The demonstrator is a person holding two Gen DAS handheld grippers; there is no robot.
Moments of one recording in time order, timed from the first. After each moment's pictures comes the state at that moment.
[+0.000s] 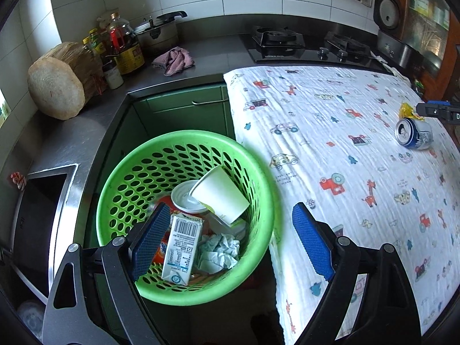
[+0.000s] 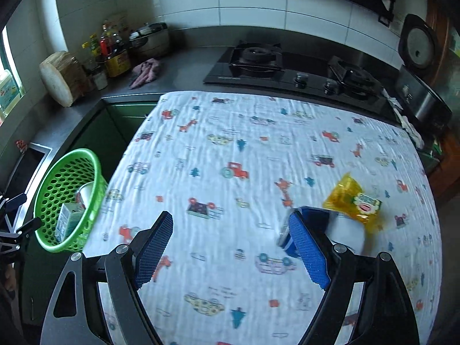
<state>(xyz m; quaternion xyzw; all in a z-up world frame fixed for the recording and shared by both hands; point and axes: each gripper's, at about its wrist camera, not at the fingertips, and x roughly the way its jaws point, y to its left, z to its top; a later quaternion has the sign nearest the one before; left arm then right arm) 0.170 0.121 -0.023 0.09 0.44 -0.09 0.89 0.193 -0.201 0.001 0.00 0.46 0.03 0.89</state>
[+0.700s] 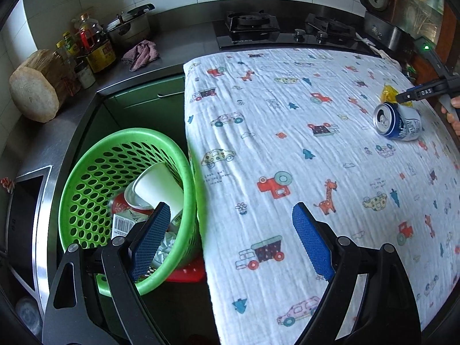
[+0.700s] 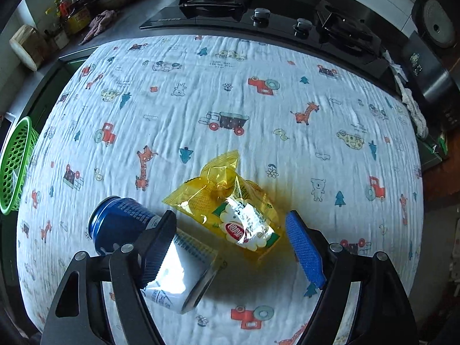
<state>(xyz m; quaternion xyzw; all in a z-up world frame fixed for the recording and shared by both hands) 0.165 0.031 -0.037 0.10 0.47 -0.10 0.87 0.277 -0.362 -0.071 -0.04 0.59 0.05 0.81</state>
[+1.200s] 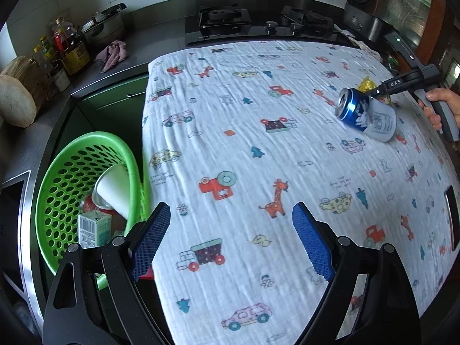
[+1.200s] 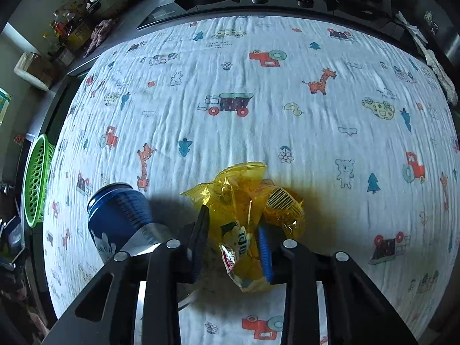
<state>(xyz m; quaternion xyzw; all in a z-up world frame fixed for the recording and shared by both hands) 0.158 -0.027 -0.040 0.09 0.49 -0.15 0.85 0.279 -0.386 -0.095 0.06 0.61 0.09 0.78</state>
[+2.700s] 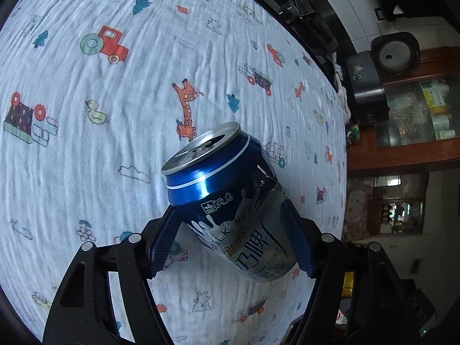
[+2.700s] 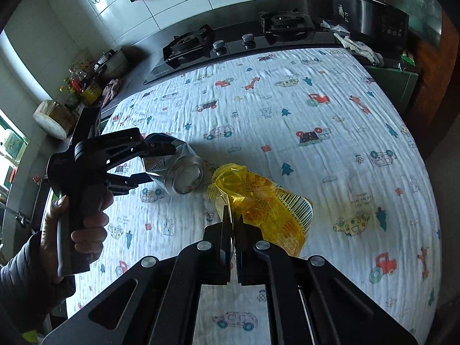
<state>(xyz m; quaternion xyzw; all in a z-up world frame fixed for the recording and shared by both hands) 0.269 -0.232 -0.130 -0.28 0.61 -0.19 0.71 0.082 -0.437 -0.024 0.15 0.49 0.03 0.86</state>
